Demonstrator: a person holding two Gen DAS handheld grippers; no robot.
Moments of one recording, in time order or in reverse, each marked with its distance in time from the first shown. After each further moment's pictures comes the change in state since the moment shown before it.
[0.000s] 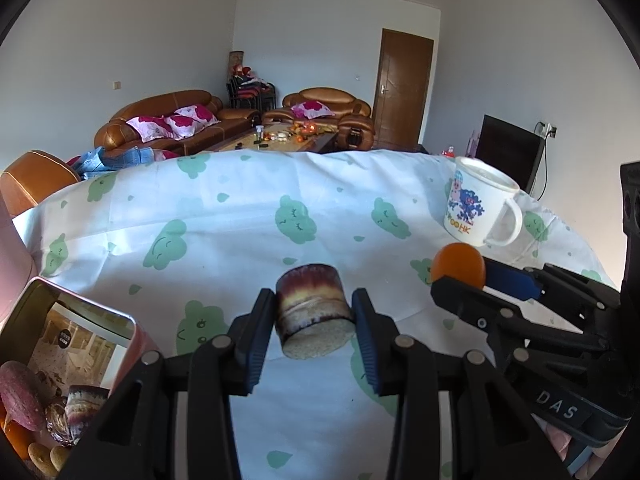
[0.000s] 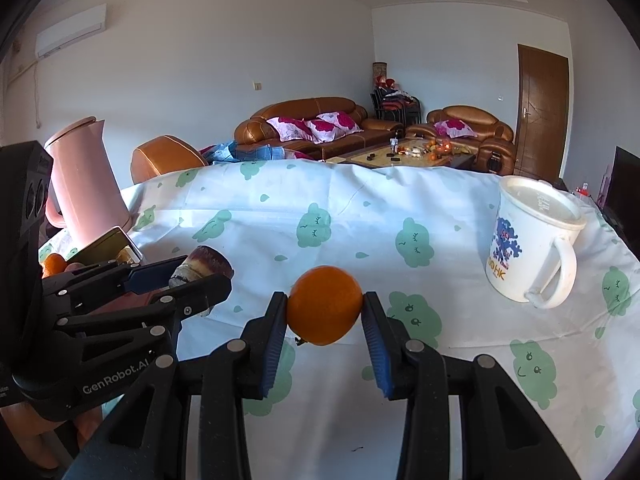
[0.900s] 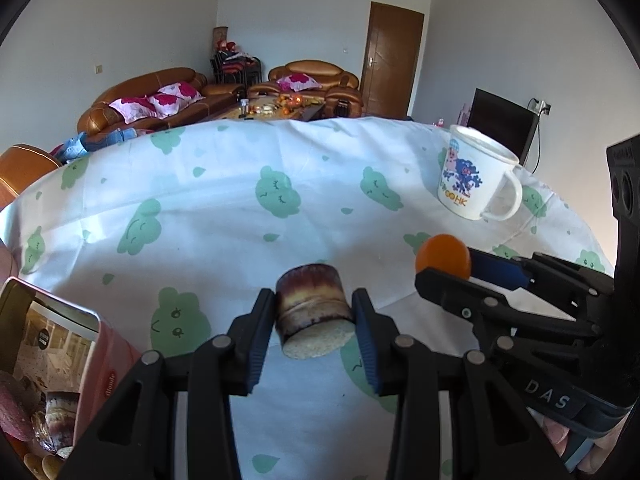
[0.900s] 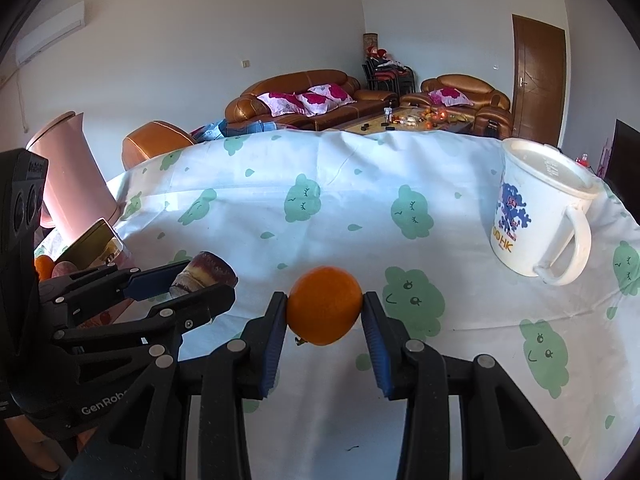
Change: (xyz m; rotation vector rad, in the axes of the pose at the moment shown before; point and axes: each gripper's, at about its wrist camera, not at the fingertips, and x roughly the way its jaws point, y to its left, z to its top) left arm 0.022 -0.006 0.001 0.027 0.110 -0.040; right arm 0.020 -0.011 0.000 0.055 0.110 -0.003
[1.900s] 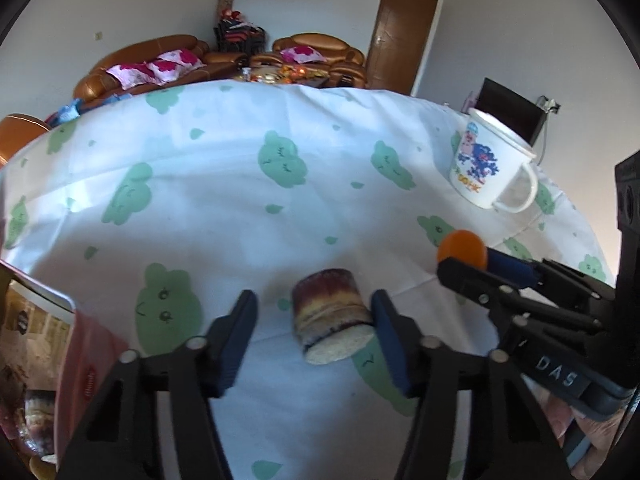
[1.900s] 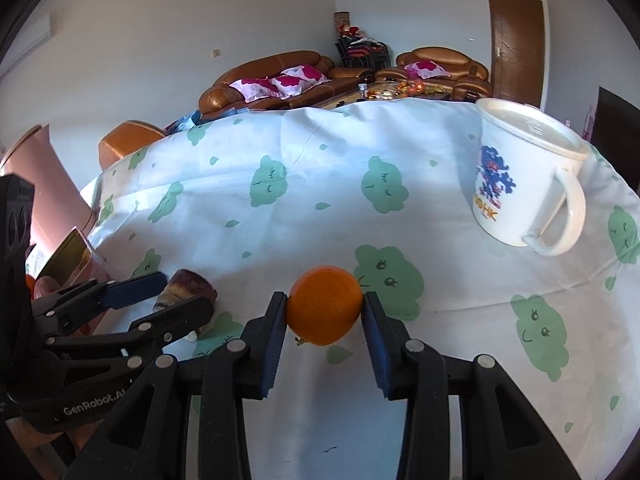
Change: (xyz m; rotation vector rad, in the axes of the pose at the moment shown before) left arm 0.024 0.012 0.000 -0.061 0.117 -0.043; right arm 0.016 -0.015 0.000 0.084 0.086 -0.051
